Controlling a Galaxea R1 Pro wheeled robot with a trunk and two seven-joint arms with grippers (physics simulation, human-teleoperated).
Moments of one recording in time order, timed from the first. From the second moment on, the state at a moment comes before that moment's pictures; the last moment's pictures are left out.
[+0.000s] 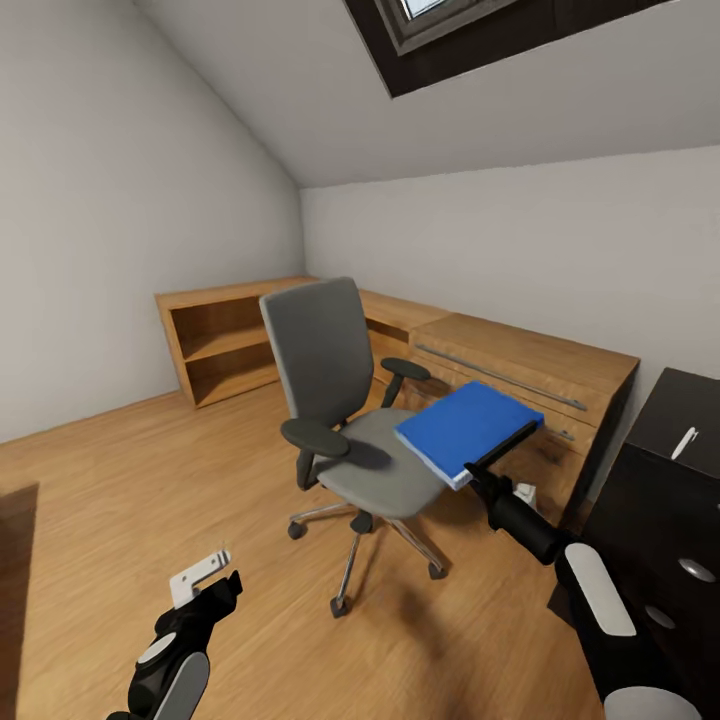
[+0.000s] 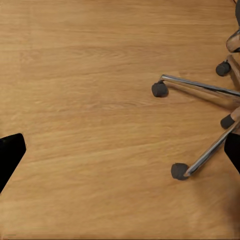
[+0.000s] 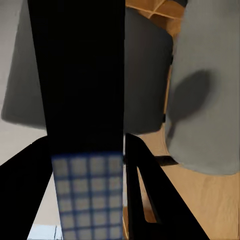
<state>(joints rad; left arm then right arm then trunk) -0.09 0.04 -0.16 -1.50 0.59 0.36 0.67 -0.45 -0.07 -0.22 -1.10 -1.20 0.66 0.22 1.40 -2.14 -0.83</state>
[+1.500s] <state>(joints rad) -0.09 0.02 -0.16 -1.41 0.59 0.35 0.67 -0.33 -0.09 -0.24 -1.42 -0.97 0.67 0.23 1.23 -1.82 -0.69</state>
